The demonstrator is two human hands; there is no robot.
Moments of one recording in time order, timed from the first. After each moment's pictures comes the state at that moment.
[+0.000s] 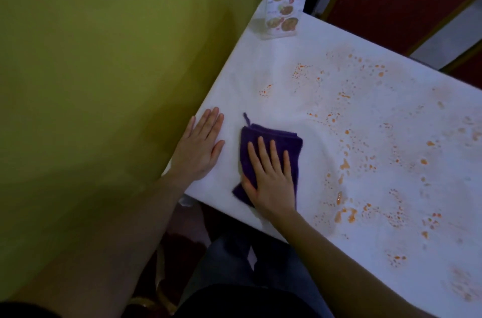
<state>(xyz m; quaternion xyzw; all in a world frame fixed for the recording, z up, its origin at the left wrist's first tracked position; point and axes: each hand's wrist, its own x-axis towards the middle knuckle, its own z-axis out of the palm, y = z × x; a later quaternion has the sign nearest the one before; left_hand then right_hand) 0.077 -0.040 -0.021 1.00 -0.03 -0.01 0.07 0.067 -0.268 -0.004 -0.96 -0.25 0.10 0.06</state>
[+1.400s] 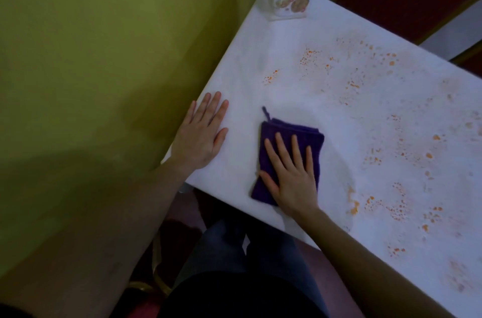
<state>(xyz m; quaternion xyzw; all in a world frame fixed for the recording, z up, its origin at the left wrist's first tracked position) 0.078 -0.043 -0.023 1.00 -0.02 -0.01 0.06 0.071 -0.310 0.000 -0.96 -0.27 0.11 0.04</state>
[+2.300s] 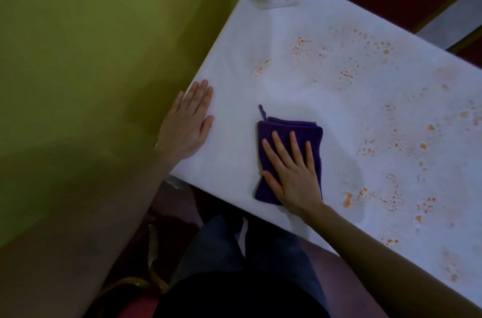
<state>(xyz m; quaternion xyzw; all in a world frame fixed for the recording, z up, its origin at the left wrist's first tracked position) 0.086 -0.034 -0.019 1.00 -0.01 -0.02 0.08 0.075 -0.335 0.000 -0.94 -0.33 0.11 0.04</state>
